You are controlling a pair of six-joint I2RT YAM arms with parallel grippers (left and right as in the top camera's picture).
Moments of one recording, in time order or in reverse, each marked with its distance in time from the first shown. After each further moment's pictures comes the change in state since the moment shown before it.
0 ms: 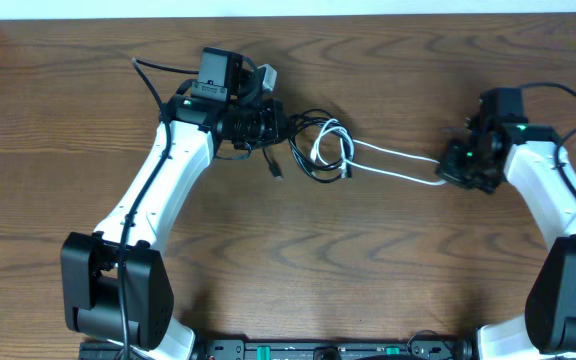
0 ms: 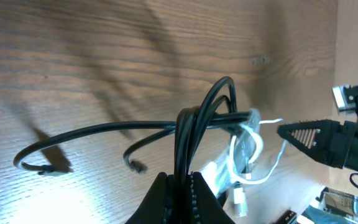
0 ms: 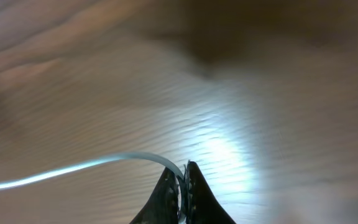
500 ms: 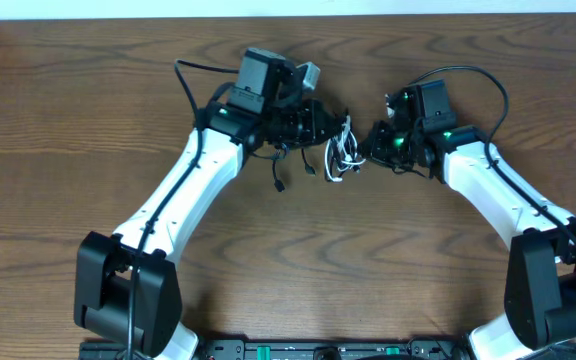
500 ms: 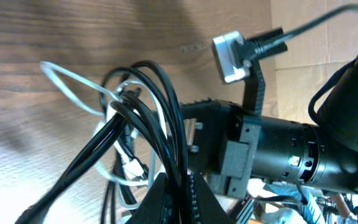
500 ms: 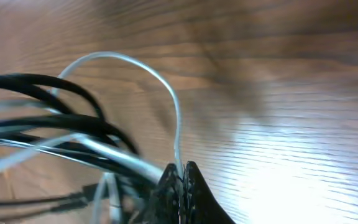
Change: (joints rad) left arm -0.143 0.000 0.000 0.173 0.109 -0.156; right arm 0.313 0.060 -0.002 0.404 -0.321 0.184
